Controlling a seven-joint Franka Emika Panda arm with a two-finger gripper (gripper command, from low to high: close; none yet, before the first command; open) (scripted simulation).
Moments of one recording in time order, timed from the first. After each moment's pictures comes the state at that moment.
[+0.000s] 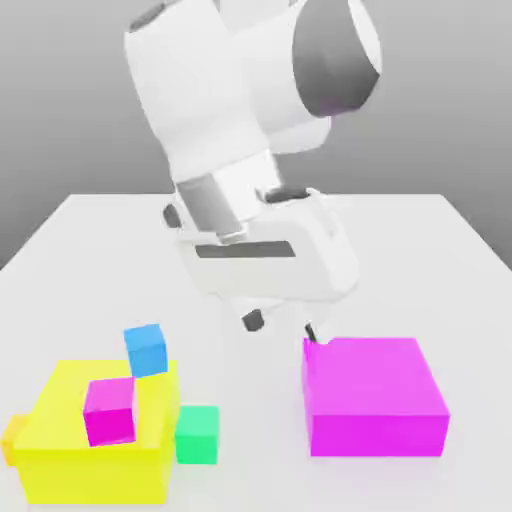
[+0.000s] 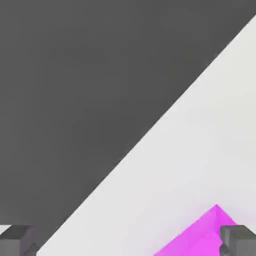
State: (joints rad) arm 0.11 -0.04 -0.13 -2.52 0.56 2.51 1.29
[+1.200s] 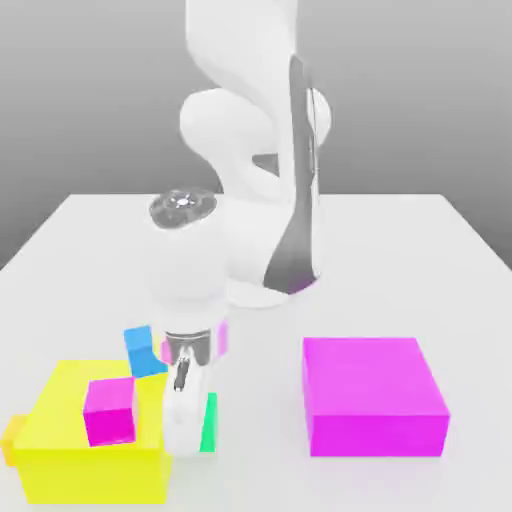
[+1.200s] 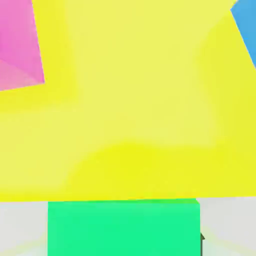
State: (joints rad) arm 0.16 0.18 -0.31 -2.69 0.17 2.86 2.08
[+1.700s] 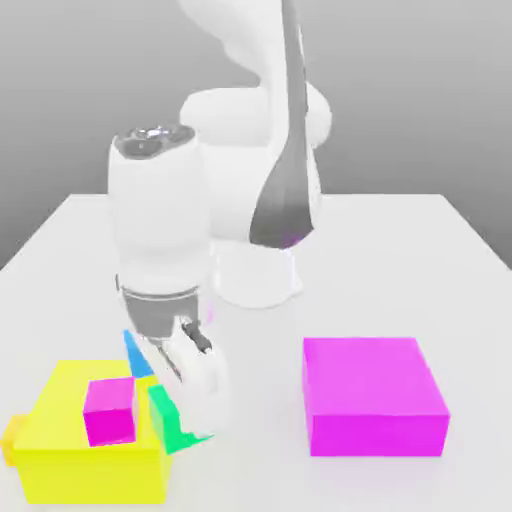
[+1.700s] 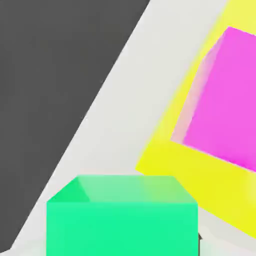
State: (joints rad) arm 0.06 0.11 -0.26 -2.45 0.11 2.64 1.38
